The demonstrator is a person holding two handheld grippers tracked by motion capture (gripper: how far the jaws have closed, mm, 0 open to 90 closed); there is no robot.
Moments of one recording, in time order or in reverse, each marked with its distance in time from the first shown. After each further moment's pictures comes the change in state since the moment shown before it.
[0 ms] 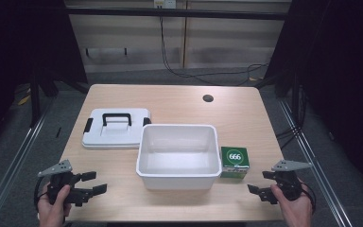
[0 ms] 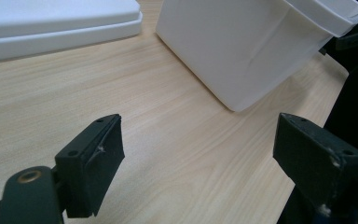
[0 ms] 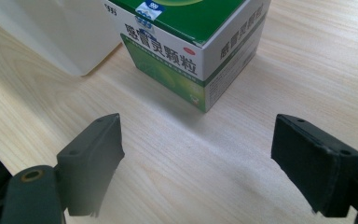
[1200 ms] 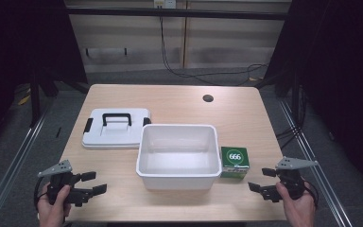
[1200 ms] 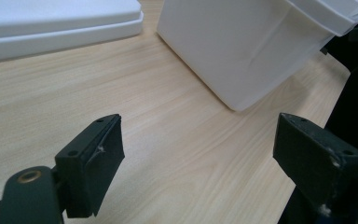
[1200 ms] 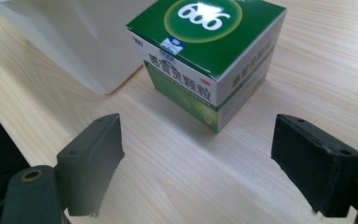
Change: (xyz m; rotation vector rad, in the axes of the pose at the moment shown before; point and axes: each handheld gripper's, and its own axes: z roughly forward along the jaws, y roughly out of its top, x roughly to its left) left arm 0.000 -0.001 0.000 0.008 0.002 0.000; right arm 0.001 0.010 -0.012 -0.058 0.063 -0.015
